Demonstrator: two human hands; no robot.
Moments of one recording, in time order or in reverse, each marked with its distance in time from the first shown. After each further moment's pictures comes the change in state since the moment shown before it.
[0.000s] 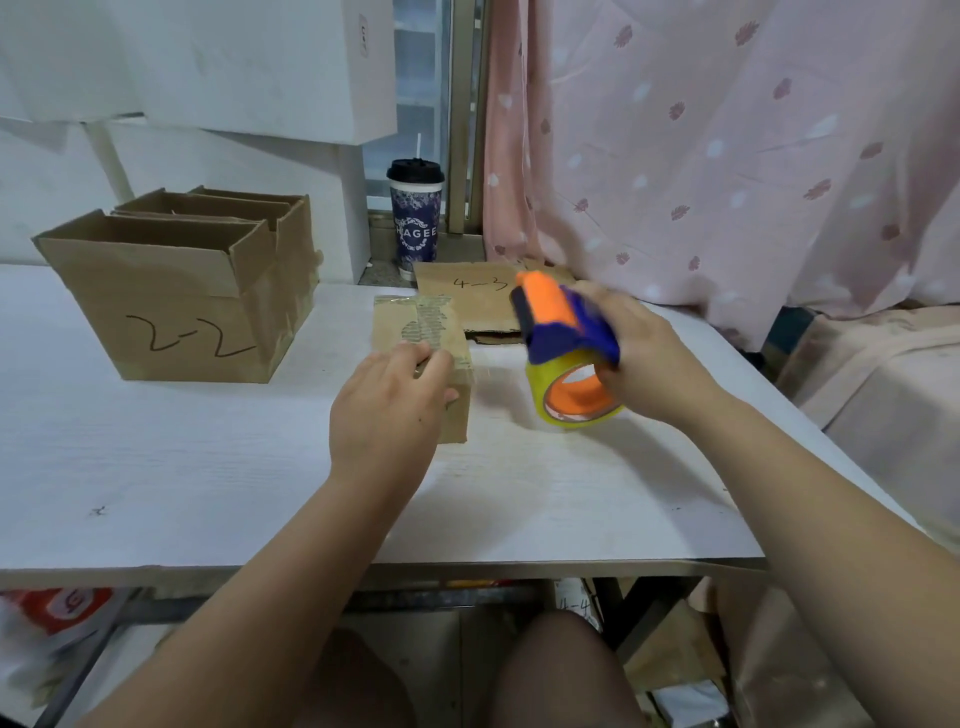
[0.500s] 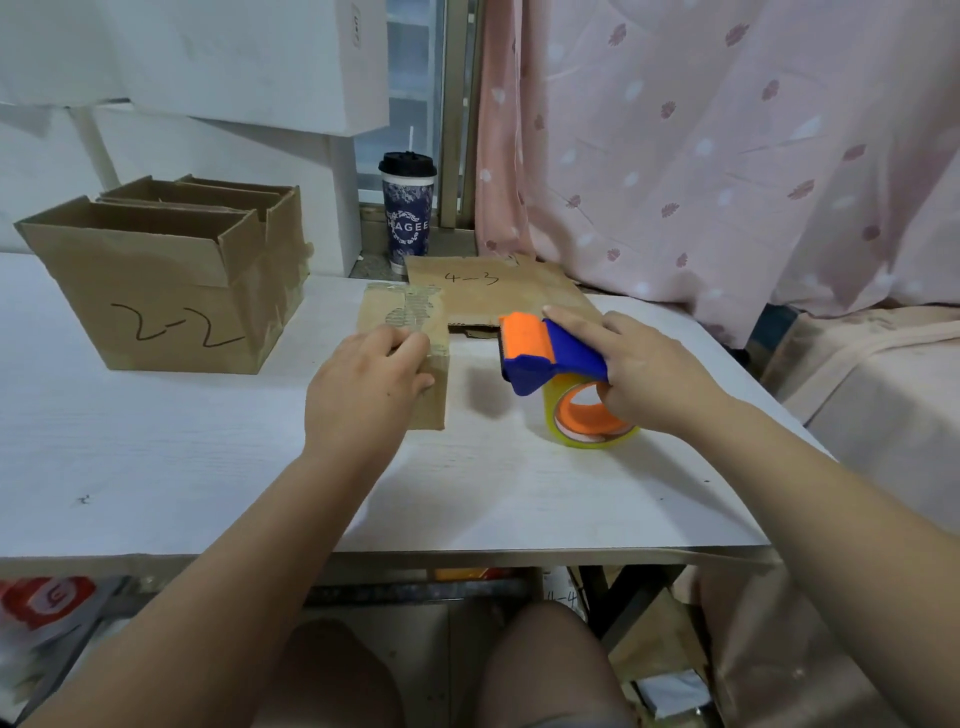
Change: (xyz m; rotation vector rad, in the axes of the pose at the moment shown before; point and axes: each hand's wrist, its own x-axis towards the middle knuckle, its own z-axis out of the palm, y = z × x) left_hand 0.007 -0.018 0.005 -0.057 -0.018 -0.030; right_hand -0.015 -0.009 -0.013 -0.371 -0.265 0.080
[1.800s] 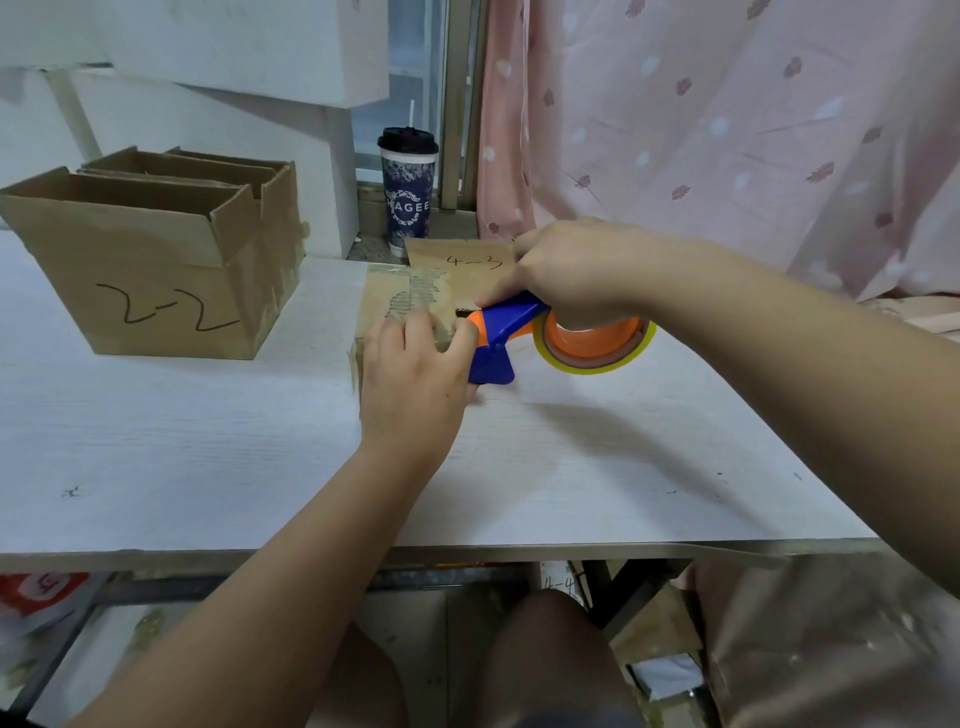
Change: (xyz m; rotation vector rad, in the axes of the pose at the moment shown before) left_hand 0.003 0.029 0.021 0.097 0.119 0.041; right_hand 0.076 -0.070 -0.065 -0.465 -0.314 -0.427
